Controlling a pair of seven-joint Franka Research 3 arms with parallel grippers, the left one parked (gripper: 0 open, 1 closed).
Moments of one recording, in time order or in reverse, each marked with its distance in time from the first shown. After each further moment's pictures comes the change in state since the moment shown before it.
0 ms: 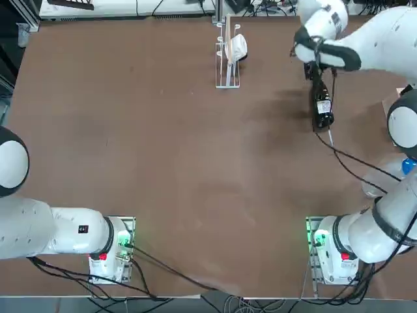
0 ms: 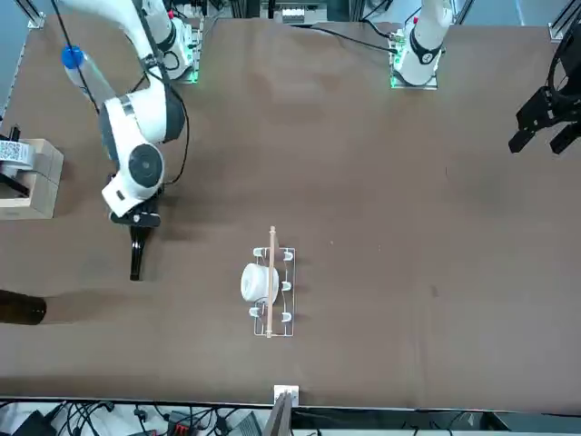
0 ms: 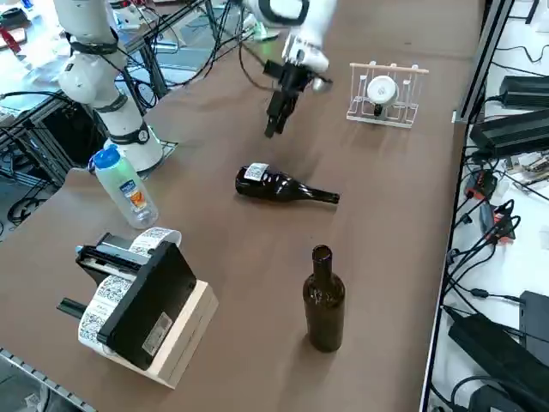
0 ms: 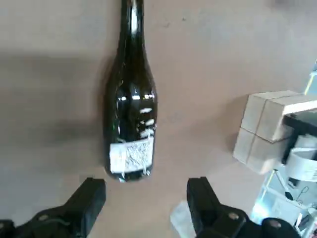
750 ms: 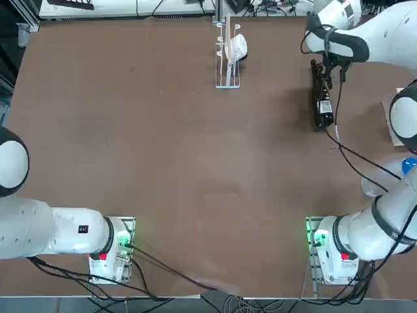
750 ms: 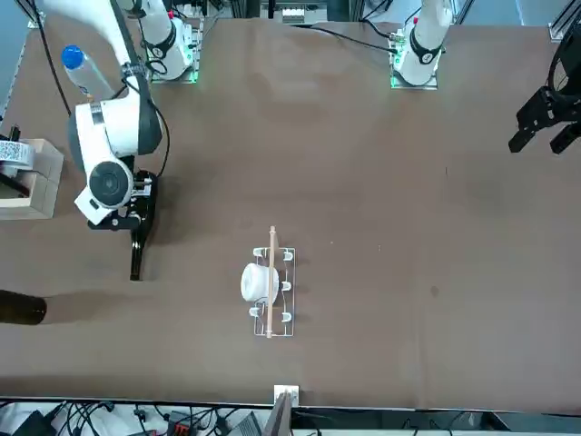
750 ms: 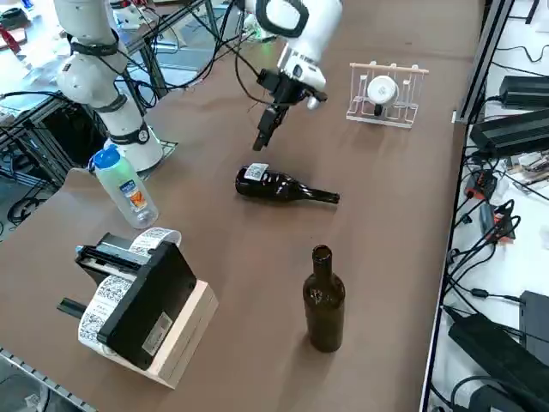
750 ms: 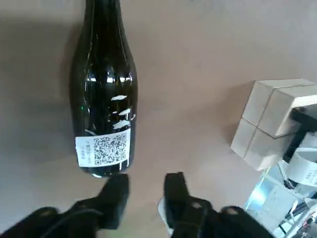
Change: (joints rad) arm -0.083 0.033 -0.009 -0.051 0.011 0.031 -0.079
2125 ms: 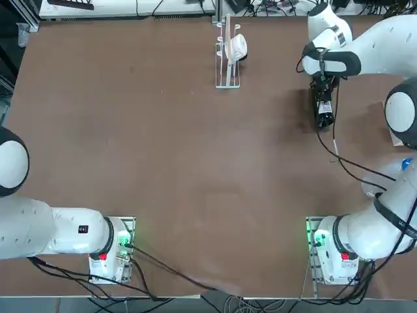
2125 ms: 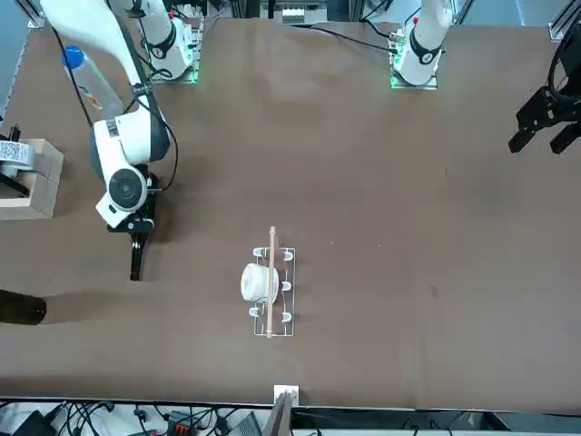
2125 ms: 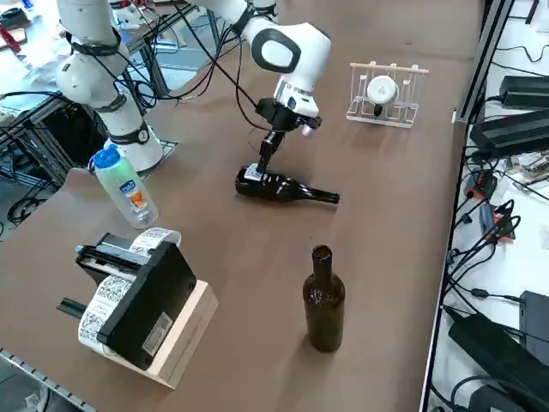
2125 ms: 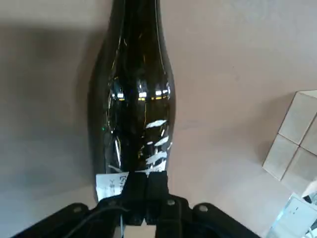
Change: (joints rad) arm -0.012 0.048 0.006 -0.120 0.002 0.200 0.072
